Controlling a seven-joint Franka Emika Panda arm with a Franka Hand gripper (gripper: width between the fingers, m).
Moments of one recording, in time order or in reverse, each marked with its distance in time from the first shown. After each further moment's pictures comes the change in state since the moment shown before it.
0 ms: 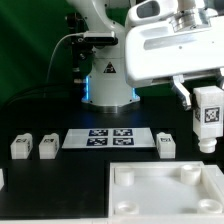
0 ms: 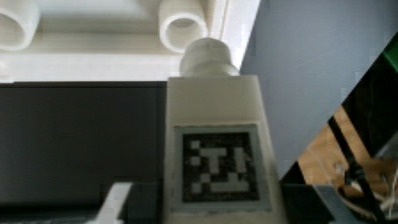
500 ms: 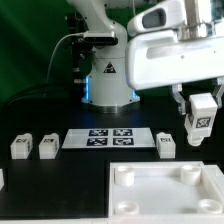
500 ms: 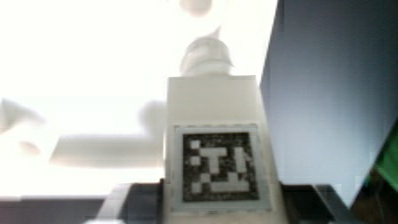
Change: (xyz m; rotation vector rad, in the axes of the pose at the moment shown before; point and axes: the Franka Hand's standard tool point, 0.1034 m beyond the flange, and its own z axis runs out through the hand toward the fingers) arm -0.024 -0.003 -0.005 0.009 -0.396 0.006
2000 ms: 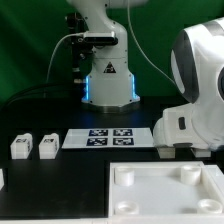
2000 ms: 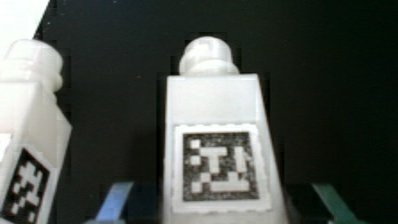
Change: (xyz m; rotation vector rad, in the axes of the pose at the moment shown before) arm -0.182 -0.059 0.107 0.004 -1.093 0.172
